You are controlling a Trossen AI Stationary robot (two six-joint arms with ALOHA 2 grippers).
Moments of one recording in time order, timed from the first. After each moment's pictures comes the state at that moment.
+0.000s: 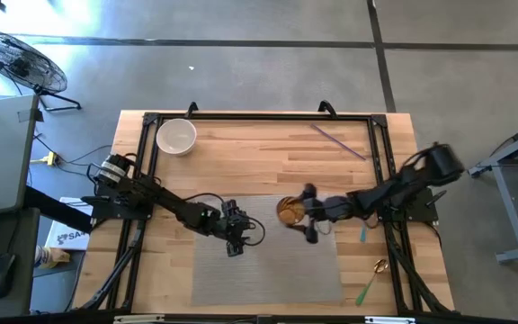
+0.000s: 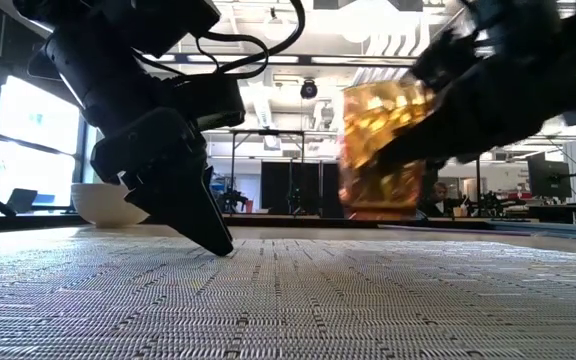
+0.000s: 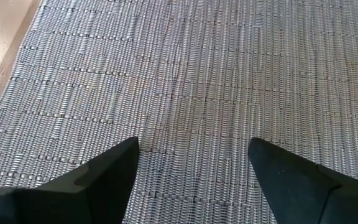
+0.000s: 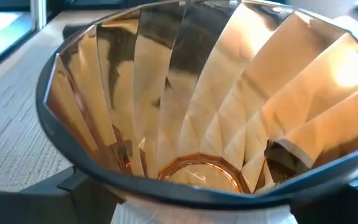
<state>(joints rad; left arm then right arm) -0.37 1.80 0.87 0.00 -0.32 -0.45 0.27 1.56 0.38 0.80 0.26 0.16</state>
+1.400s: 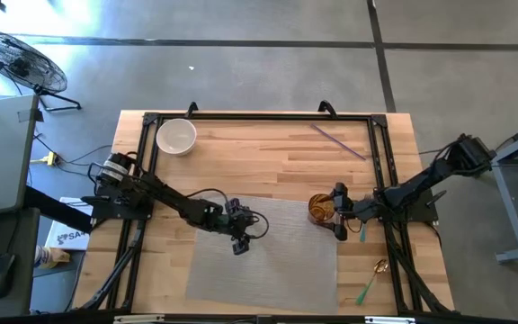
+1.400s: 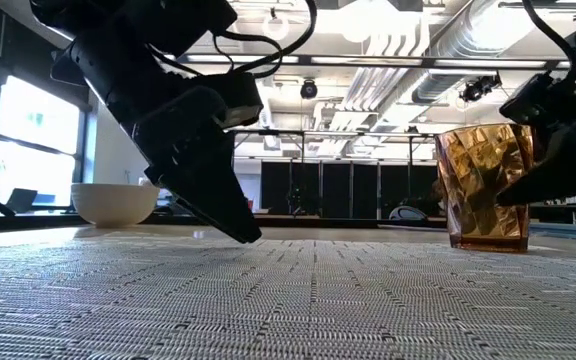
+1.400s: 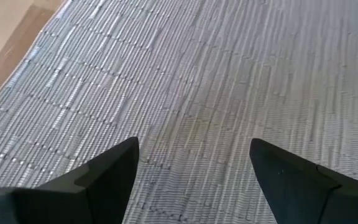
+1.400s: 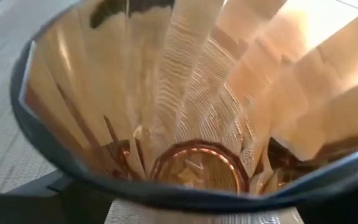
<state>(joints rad) -0.32 1.80 0.88 0.08 -0.27 -0.51 0.40 1.18 0.03 0.63 0.40 0.33</state>
